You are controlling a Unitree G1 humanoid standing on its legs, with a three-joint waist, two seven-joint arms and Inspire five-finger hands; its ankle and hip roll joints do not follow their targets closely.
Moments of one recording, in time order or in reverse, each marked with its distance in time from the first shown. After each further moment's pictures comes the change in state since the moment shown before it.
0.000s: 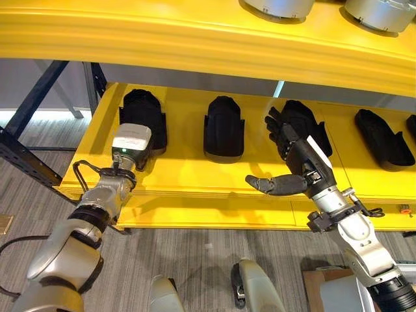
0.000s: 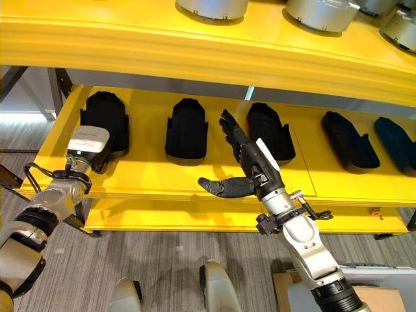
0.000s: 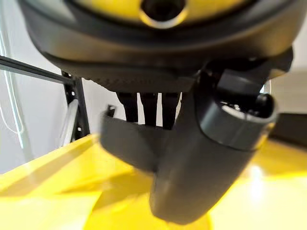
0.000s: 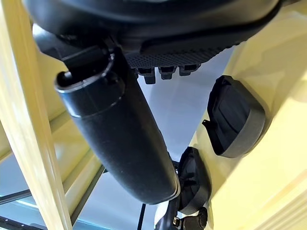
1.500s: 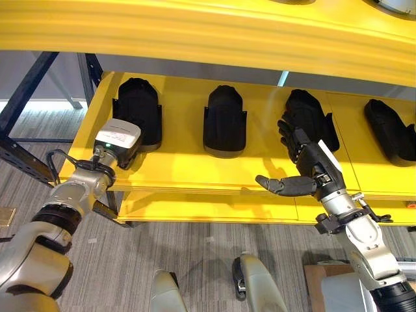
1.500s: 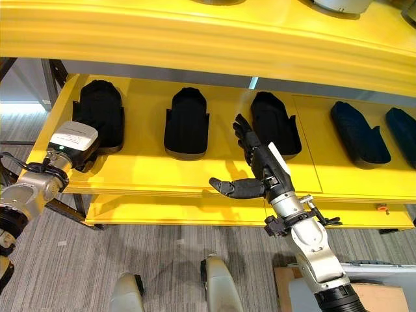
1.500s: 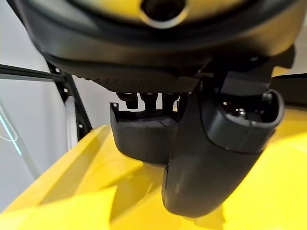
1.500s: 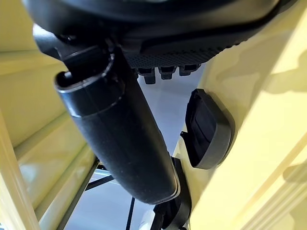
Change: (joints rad) left arm 0.032 0.204 0.007 -0.145 0.049 -0.063 -0.117; right arm 0.050 0.030 -0.089 0.031 0.000 0.006 0.038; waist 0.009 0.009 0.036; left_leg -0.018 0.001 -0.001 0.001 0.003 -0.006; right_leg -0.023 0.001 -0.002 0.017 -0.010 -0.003
